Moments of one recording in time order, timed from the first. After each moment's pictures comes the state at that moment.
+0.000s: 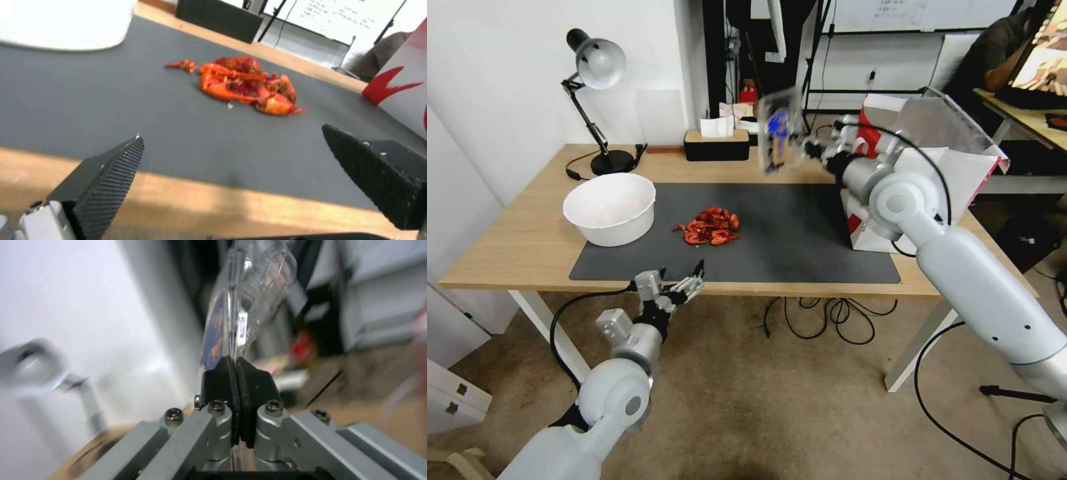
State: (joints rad) left arm 1.34 -1.04 -0.22 -2.04 -0.85 0.01 -0.35; right arm -0.33 0.90 -0.03 1.73 1.20 -0.17 0.38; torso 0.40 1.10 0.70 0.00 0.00
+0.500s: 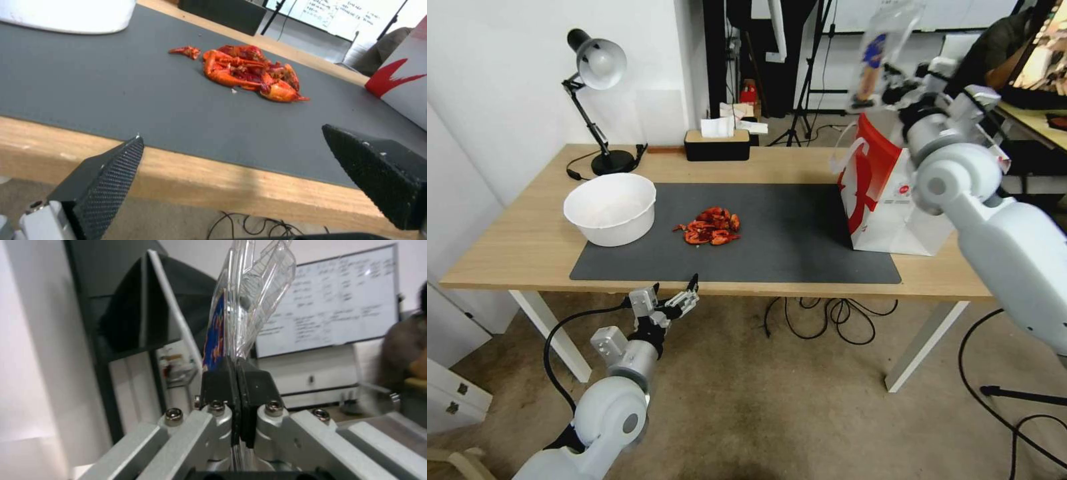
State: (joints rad) left arm 1.36 -1.04 -0.22 -2.03 -0.84 0.01 -0.34; right arm -0.34 0.78 0.07 1.73 1.02 -0.14 0.48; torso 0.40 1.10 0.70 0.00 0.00
